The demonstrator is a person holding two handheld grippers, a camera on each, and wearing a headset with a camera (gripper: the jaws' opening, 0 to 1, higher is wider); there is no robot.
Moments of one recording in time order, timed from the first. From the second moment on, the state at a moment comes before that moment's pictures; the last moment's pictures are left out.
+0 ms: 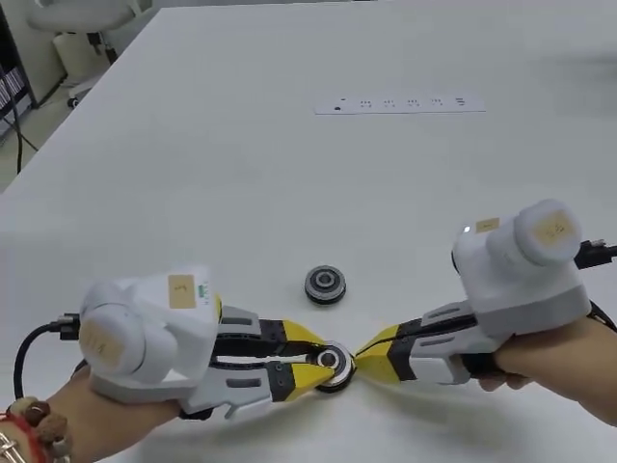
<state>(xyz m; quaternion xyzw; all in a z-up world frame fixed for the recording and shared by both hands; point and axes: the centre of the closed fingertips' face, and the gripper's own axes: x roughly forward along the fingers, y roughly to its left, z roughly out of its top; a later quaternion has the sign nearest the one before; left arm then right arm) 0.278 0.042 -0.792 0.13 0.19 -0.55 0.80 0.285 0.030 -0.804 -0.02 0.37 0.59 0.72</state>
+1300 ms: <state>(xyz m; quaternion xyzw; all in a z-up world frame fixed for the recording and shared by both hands) 0.285 0.025 -0.790 0.15 0.18 -0.58 0.78 0.292 0.018 -0.799 0.01 0.38 0.57 0.73</state>
